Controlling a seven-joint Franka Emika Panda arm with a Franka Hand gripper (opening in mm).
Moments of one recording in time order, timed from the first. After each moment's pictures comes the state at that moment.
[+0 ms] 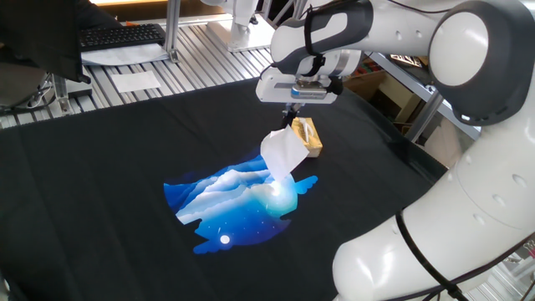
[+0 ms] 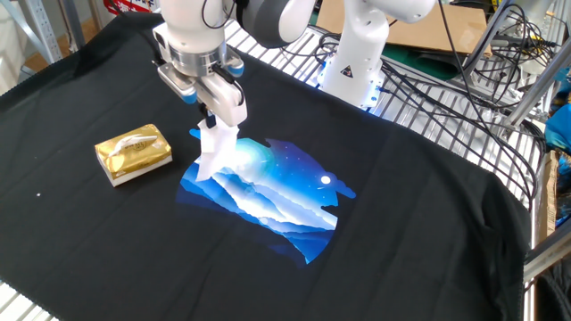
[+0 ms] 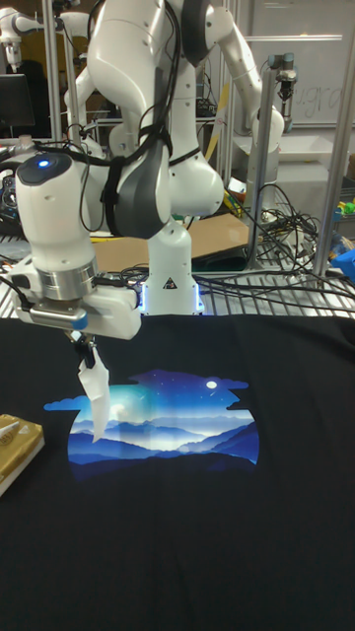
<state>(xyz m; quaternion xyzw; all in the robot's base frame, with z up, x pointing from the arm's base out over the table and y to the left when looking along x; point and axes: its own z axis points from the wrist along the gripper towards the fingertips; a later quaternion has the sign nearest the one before) 0.462 -0.141 0.228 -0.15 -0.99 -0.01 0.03</state>
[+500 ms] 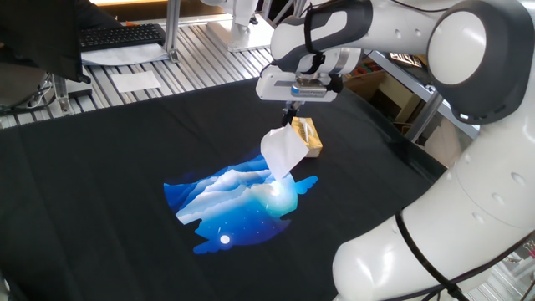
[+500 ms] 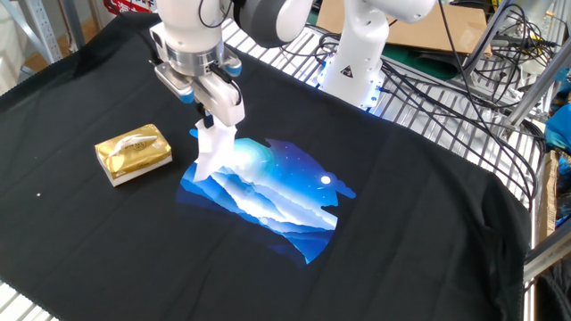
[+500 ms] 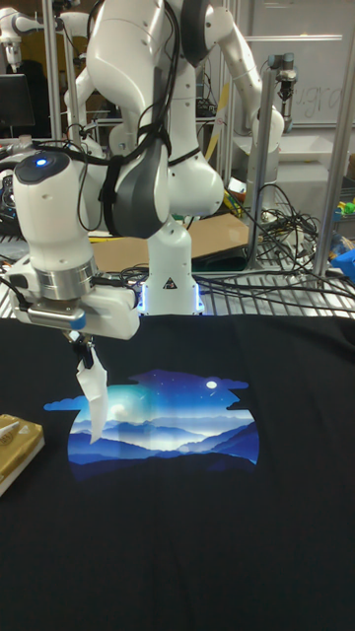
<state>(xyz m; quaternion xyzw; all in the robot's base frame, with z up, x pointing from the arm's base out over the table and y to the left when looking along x) 0.465 -0.143 0.230 -0.14 -0.99 -0.01 0.03</state>
